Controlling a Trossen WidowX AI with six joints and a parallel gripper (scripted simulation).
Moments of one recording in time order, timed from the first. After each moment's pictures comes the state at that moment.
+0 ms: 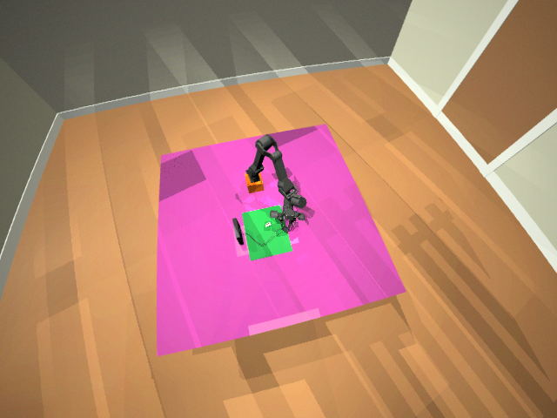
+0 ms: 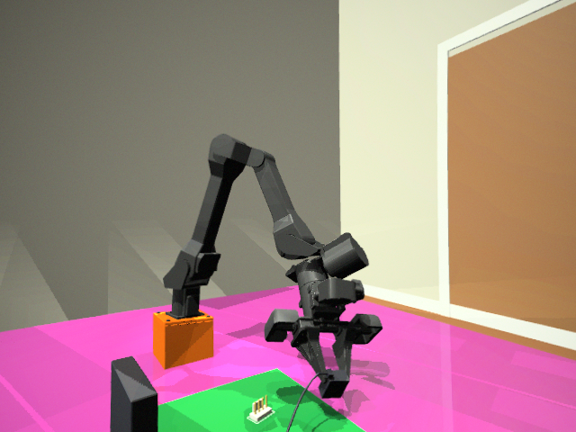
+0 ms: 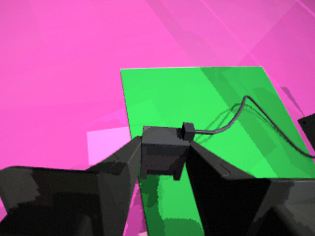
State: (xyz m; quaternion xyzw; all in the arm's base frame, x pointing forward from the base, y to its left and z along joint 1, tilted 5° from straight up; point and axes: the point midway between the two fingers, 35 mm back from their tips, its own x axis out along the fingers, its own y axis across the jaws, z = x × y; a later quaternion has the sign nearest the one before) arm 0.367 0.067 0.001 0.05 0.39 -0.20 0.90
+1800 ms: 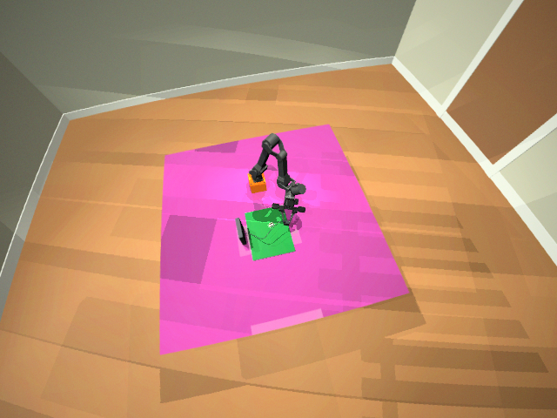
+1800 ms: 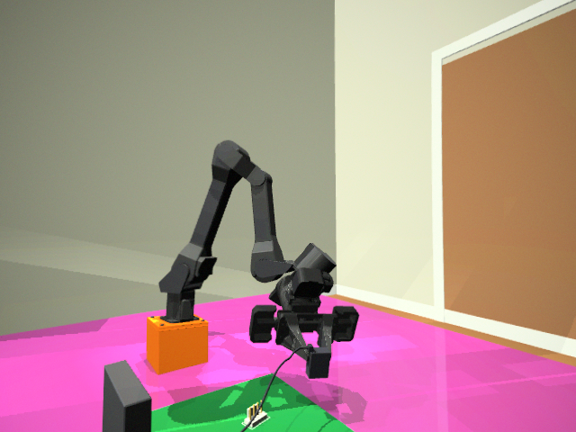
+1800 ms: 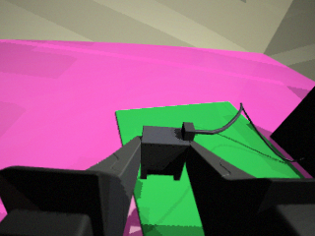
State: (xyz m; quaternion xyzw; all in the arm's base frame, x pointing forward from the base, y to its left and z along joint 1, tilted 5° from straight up) arm 0.332 0.071 0.019 0.05 0.20 -0.23 0.95
